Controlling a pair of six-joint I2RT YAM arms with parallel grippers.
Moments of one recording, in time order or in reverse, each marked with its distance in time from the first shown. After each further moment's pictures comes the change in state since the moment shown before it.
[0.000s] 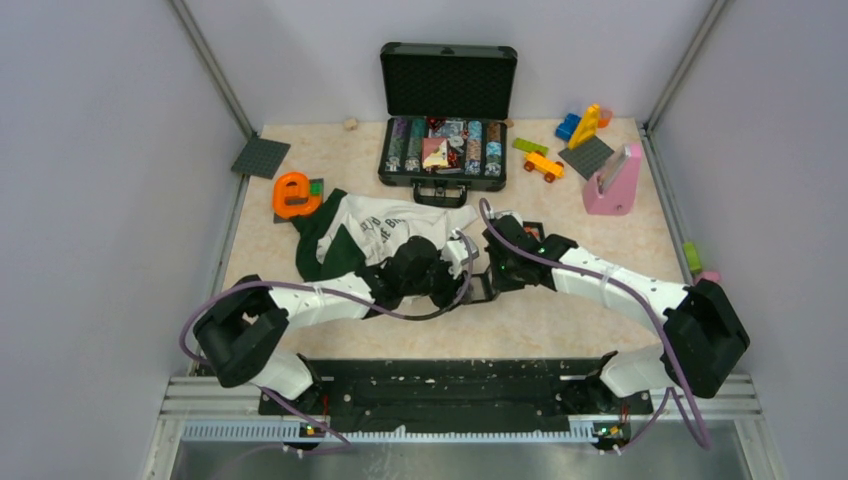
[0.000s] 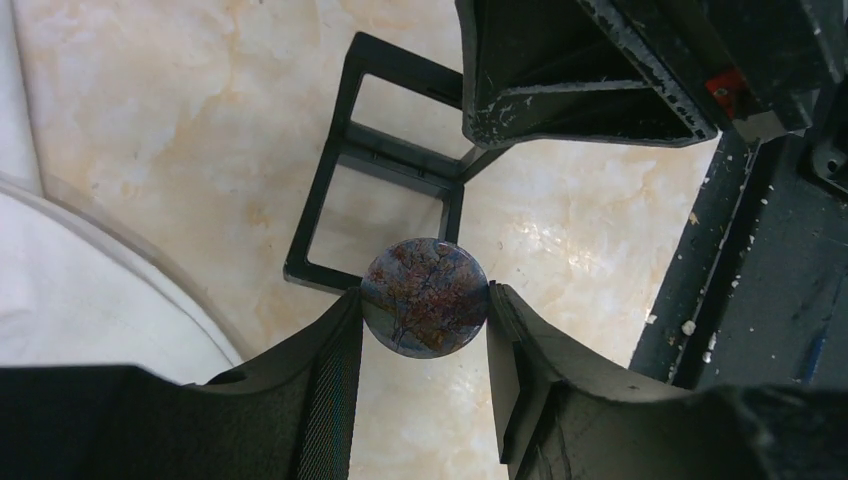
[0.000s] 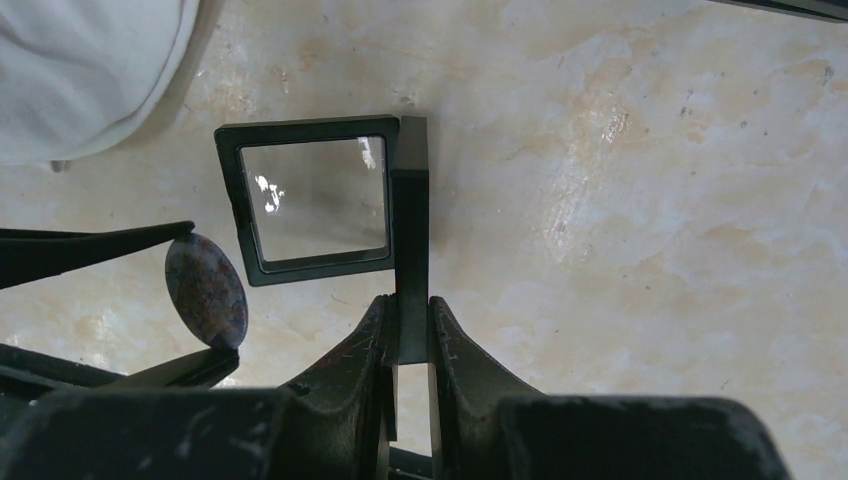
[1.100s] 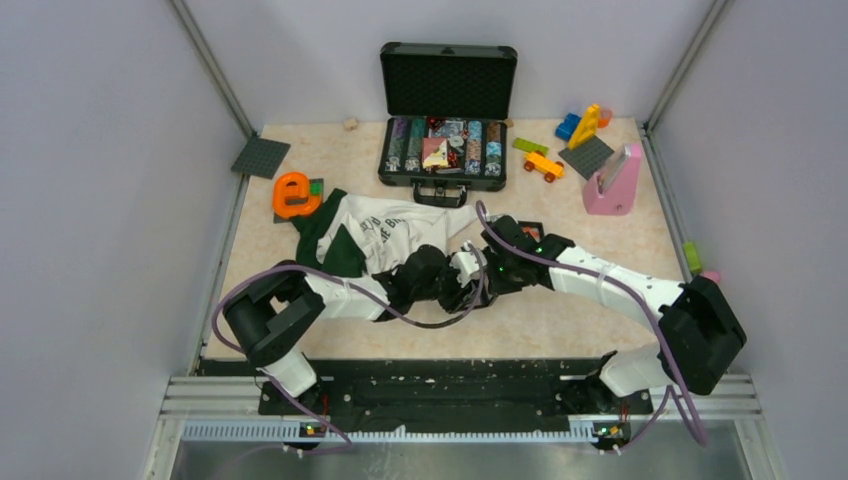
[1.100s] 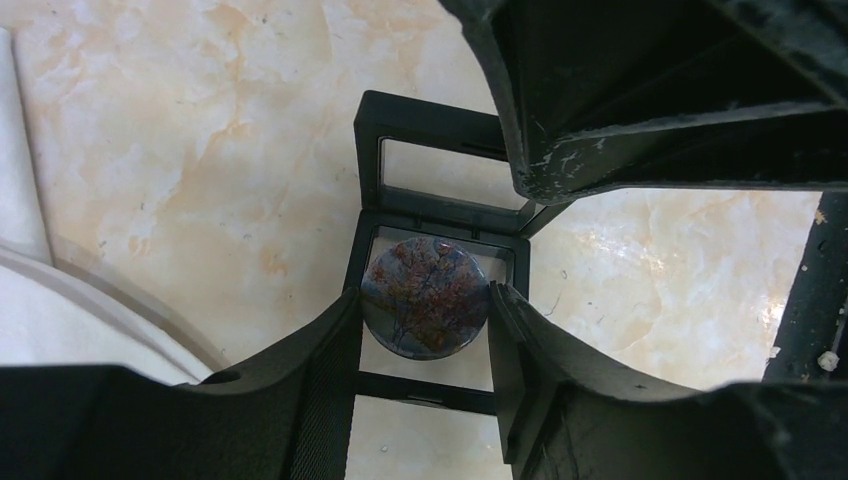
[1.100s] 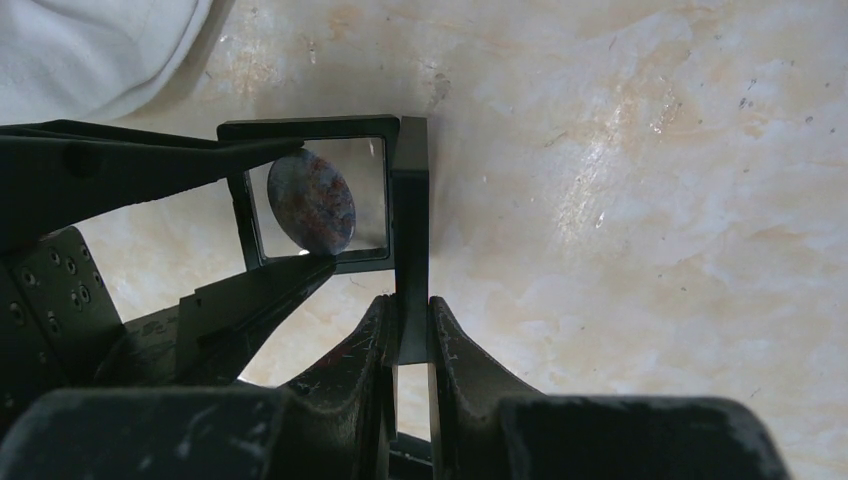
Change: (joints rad) left arm -0.028 0.156 -0.058 0.276 -0.047 0.145; right arm 0.000 0.019 0.000 0.002 -0.073 -0.015
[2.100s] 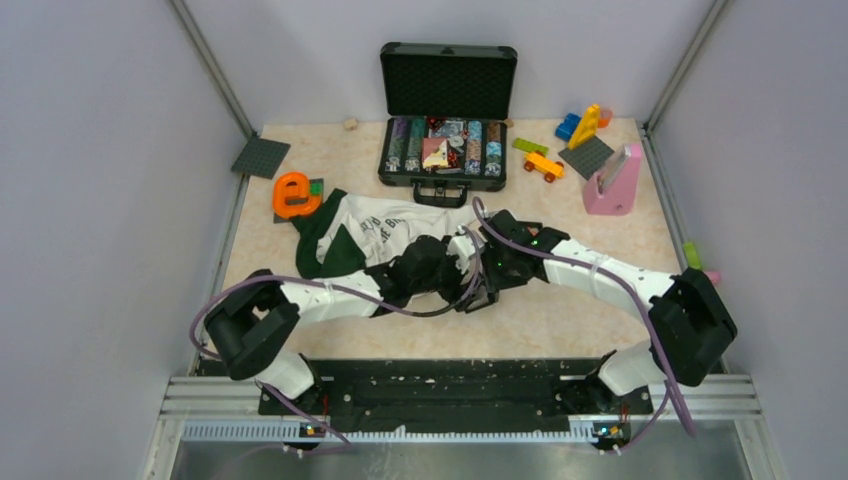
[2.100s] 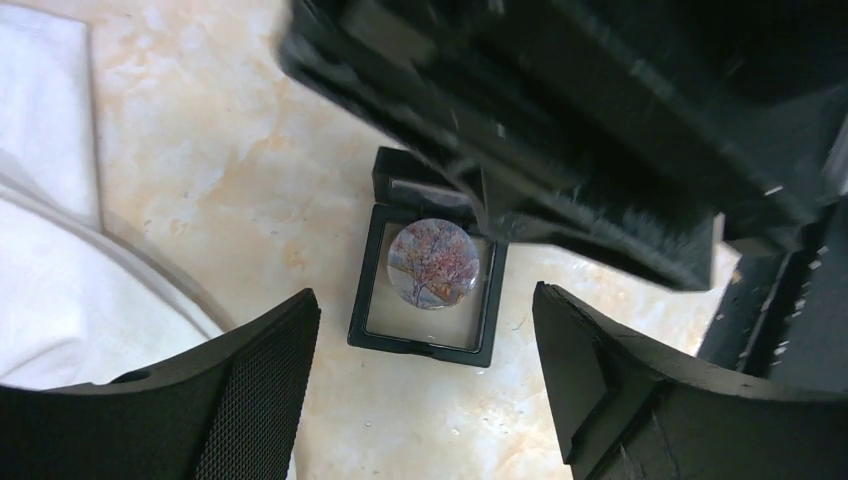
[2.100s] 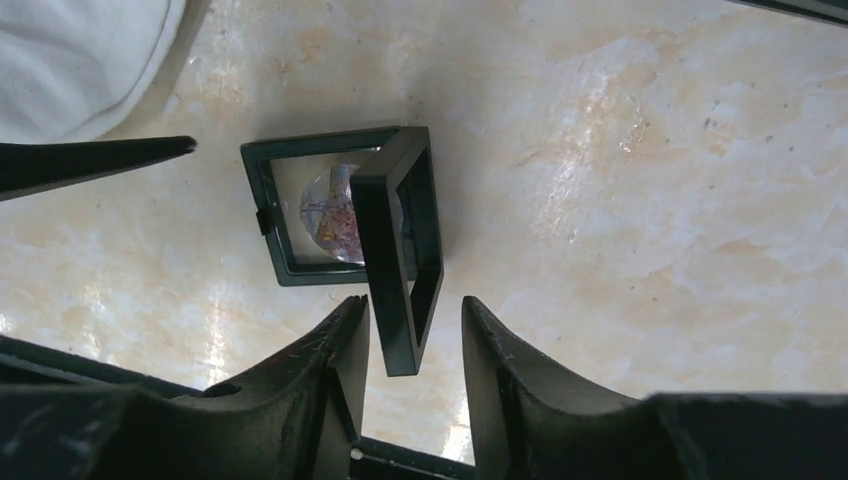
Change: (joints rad) left arm -0.005 -0.071 0.081 -0.163 -0.053 -0.119; right arm -0.016 0.050 0.046 -0.029 0.022 -0.028
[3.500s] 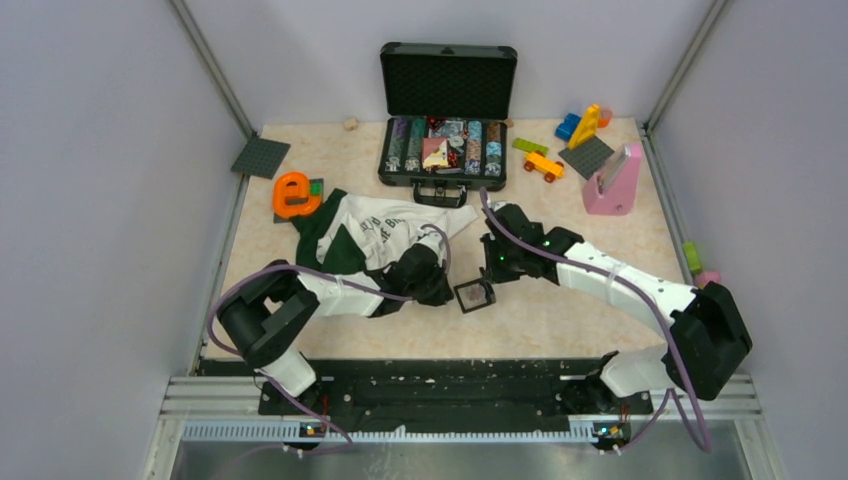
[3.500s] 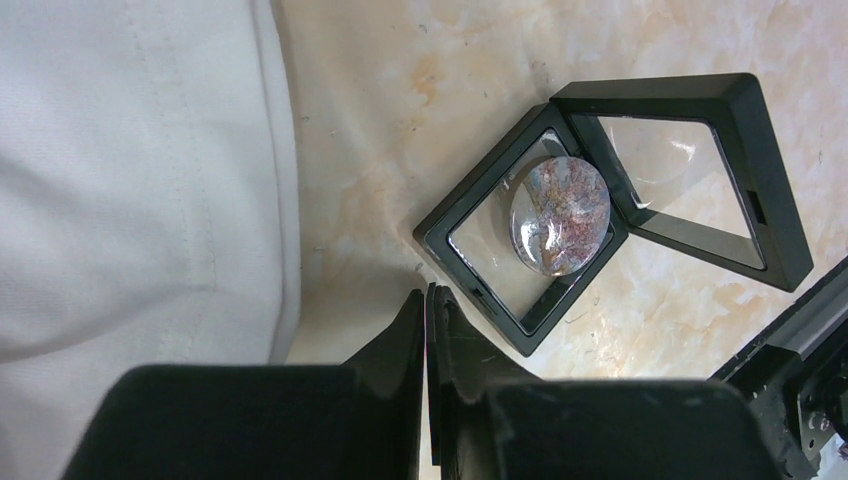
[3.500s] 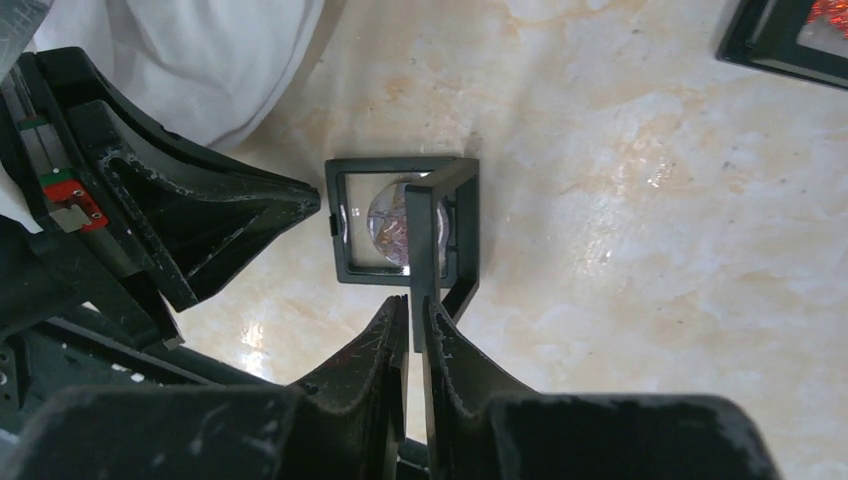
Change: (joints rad) left arm 0.067 0.054 -0.089 -0.054 -0.135 -0.631; right arm -0.001 -0.070 0.011 0.058 -0.070 0.002
